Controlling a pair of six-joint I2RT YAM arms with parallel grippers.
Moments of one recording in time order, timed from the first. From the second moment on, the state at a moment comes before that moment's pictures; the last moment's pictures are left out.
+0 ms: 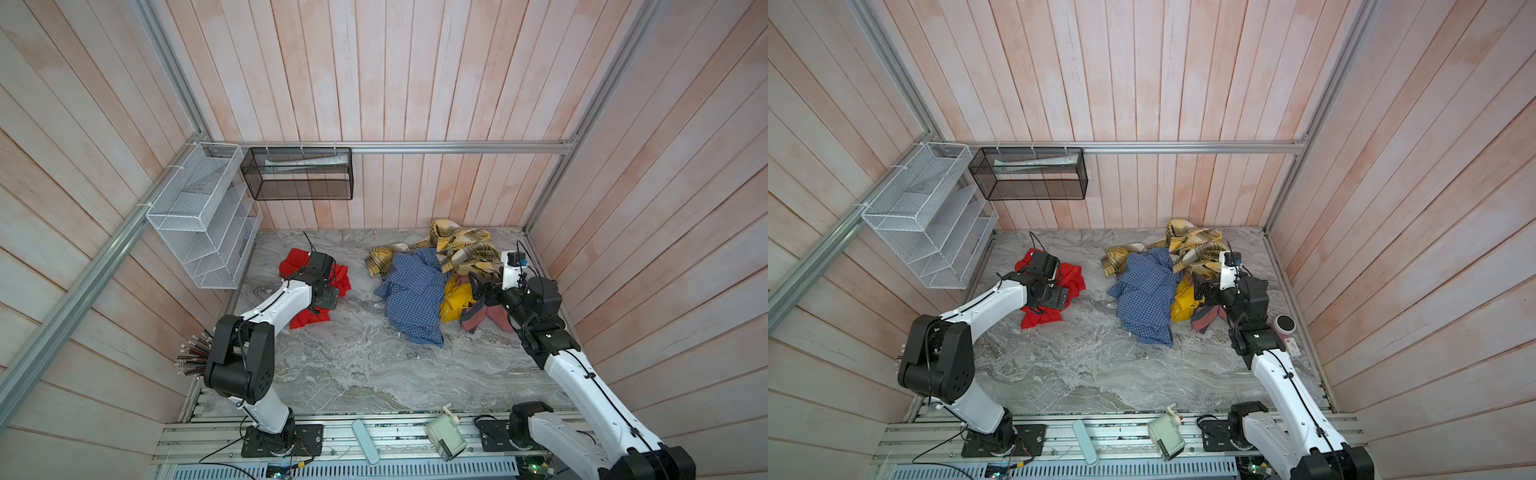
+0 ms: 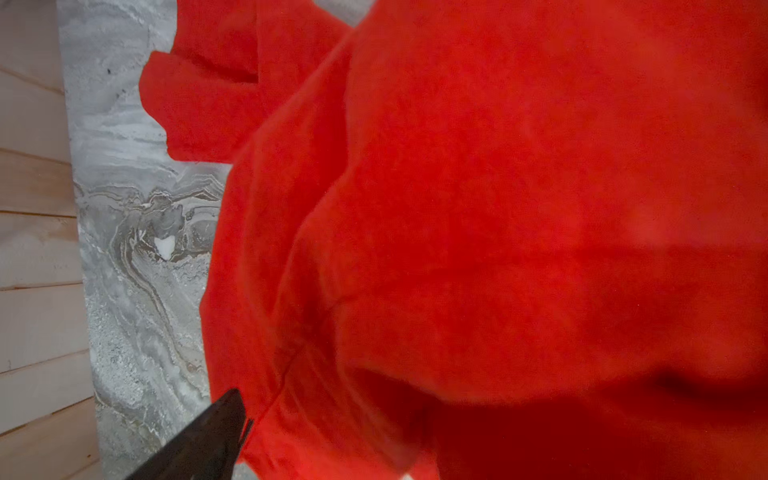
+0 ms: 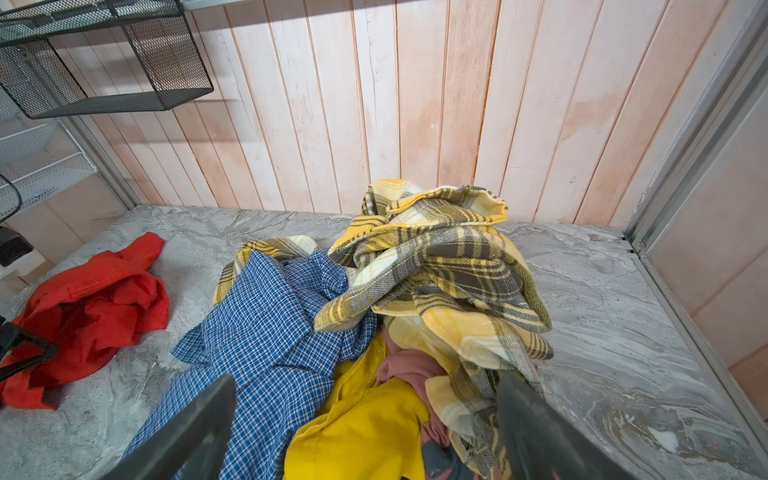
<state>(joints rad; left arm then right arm) -0.25 1.63 1.11 -0.58 -0.28 0.00 0.16 0.93 0.64 0.07 -0.16 0.10</state>
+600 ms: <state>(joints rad) -0.22 1.33 0.97 -0.28 -0.12 -0.05 0.15 0.92 0.63 0.08 -0.16 0.09</state>
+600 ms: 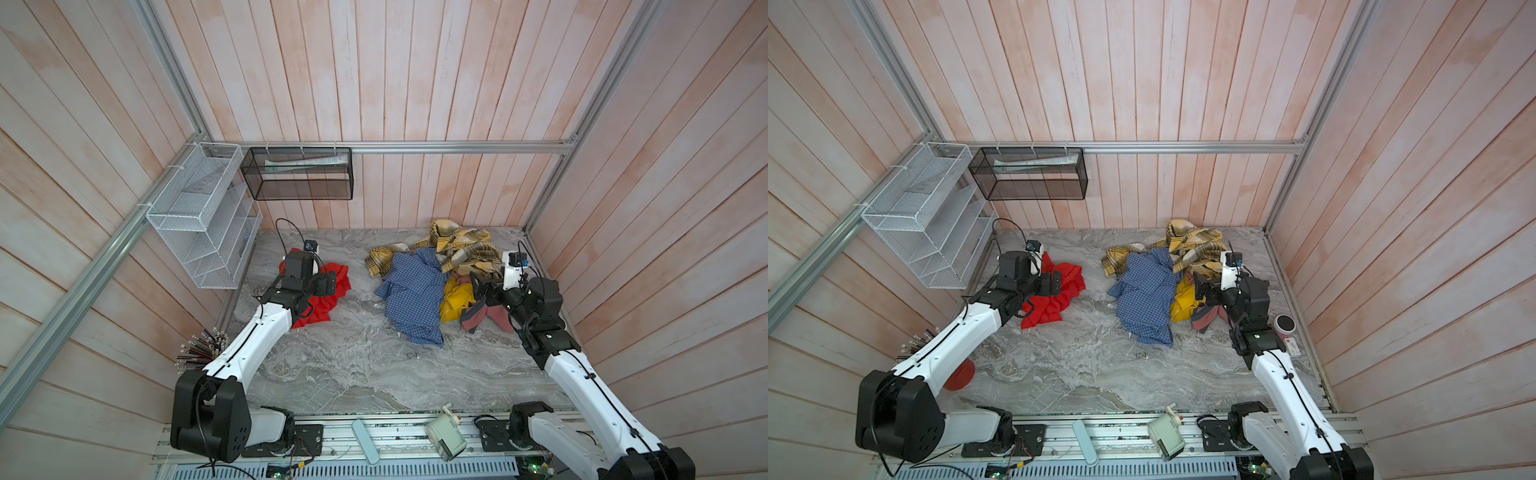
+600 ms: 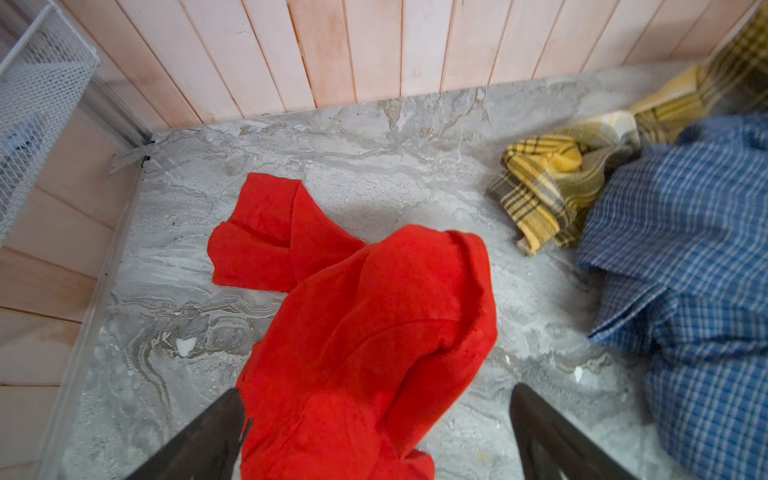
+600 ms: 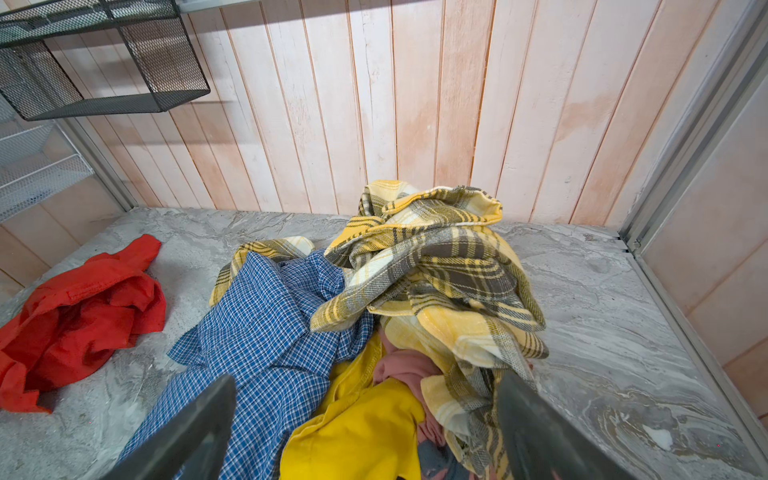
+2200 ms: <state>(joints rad) 0.00 1.54 0.27 1.16 -0.13 0.00 -0.04 1.53 0.23 1.15 0.01 0.02</state>
